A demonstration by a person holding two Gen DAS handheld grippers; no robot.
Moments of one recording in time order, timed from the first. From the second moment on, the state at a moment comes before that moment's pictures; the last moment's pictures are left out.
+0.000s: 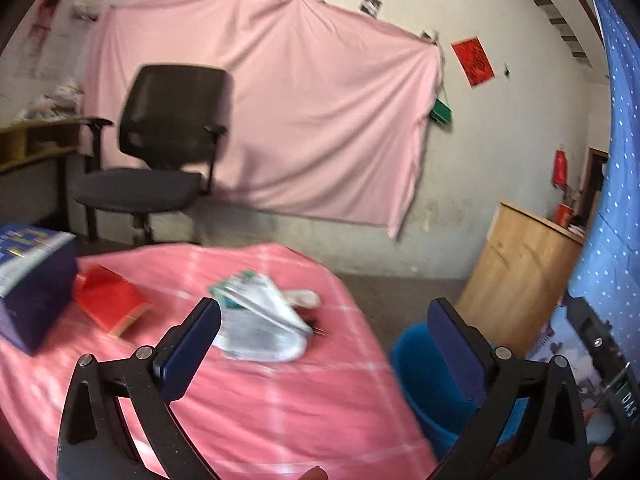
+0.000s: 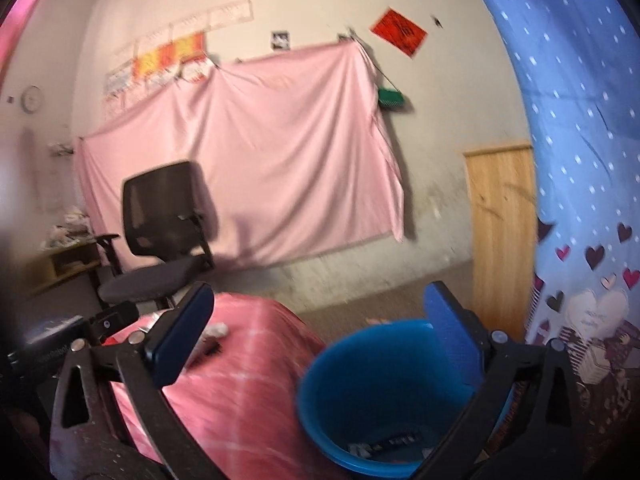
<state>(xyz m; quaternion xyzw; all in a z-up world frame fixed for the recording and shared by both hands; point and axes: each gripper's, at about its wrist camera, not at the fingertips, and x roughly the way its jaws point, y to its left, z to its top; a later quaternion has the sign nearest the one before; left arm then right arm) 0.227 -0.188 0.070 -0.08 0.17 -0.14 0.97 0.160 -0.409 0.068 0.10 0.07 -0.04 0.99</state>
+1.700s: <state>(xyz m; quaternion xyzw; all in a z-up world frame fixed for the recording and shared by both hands) 0.335 -0.052 -0.038 -0.03 0.37 0.01 0.93 0.326 -0.251 -0.005 0.00 0.32 0.13 0.94</state>
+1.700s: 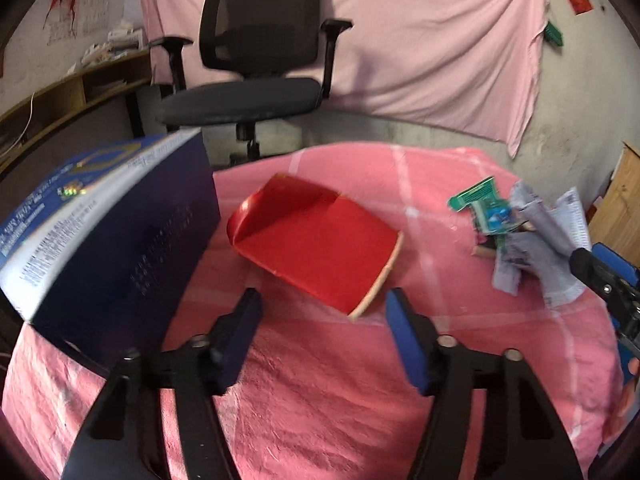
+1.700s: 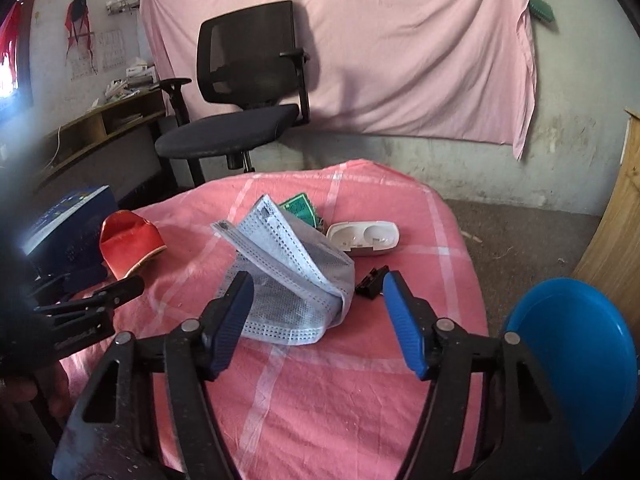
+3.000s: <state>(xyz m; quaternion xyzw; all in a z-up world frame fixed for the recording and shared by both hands) 0.261 -0.087 -0.001 -0.06 0.30 -0.04 0.95 0.278 -0.274 0.009 0.05 0.30 0.19 0.93</state>
